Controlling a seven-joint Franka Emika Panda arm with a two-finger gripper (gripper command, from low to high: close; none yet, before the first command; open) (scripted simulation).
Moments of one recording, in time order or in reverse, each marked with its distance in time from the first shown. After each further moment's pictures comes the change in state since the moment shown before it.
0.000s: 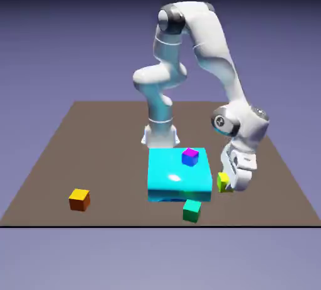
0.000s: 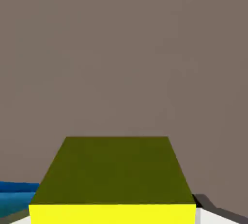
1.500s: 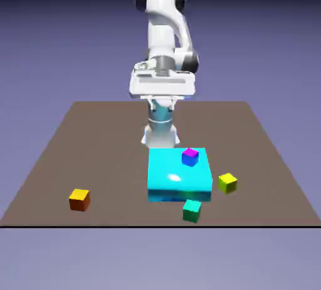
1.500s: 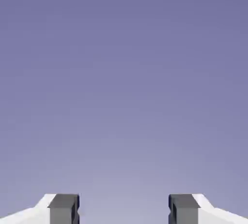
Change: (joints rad) arm -0.431 -0.911 0.028 -0.613 0.224 0.686 0.604
